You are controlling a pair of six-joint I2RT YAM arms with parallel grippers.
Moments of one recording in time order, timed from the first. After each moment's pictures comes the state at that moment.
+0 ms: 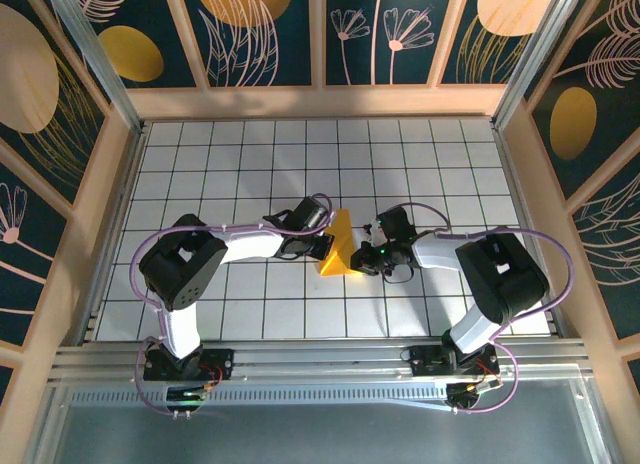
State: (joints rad) left arm -0.78 1.88 1.04 -0.16 0.13 -0.39; right arm 0.51 1.61 0.62 -0.09 -0.59 0.65
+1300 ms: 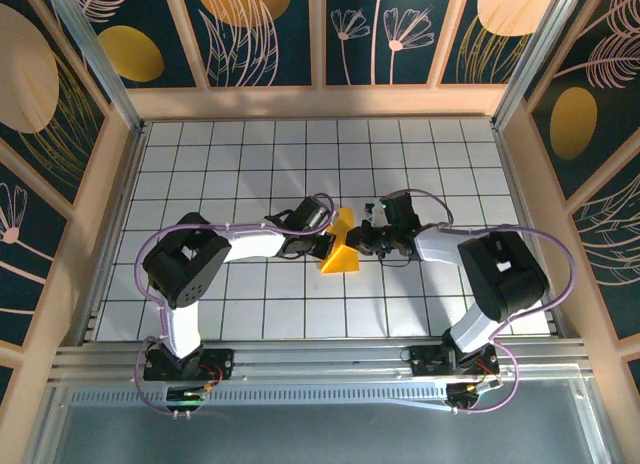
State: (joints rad) left arm -0.78 1.90 1.05 -0.13 0.13 -0.39; right arm 0.47 1.64 0.68 0.12 -0.65 0.79
